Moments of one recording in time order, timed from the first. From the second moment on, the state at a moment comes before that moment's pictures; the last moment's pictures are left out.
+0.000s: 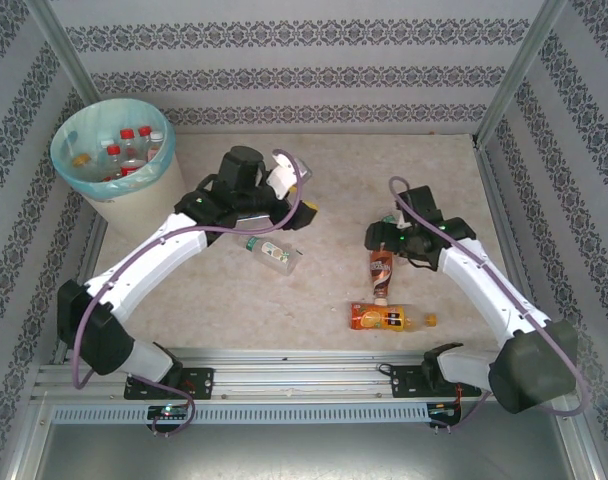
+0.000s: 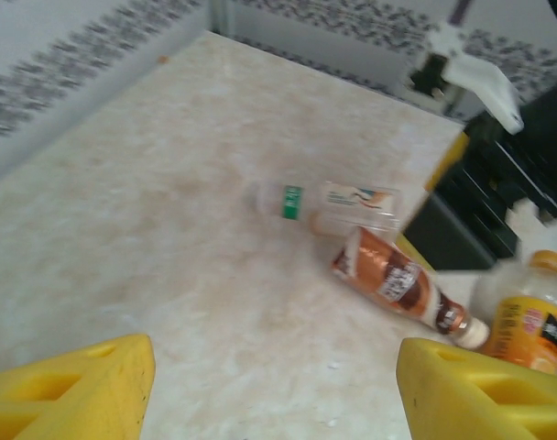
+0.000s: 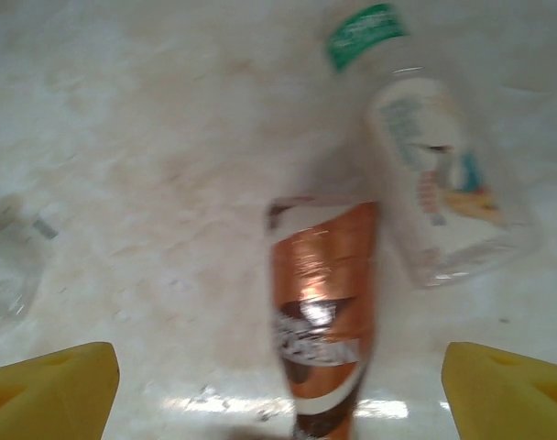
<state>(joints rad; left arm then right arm) -0.57 1.48 1.36 -0.40 0.42 0.18 0.25 1.23 0.97 -0.79 -0.04 0.46</state>
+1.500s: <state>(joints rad) -0.58 1.56 1.25 -0.22 0.47 0.04 0.07 1.69 1.09 -0.75 -0.01 0.23</state>
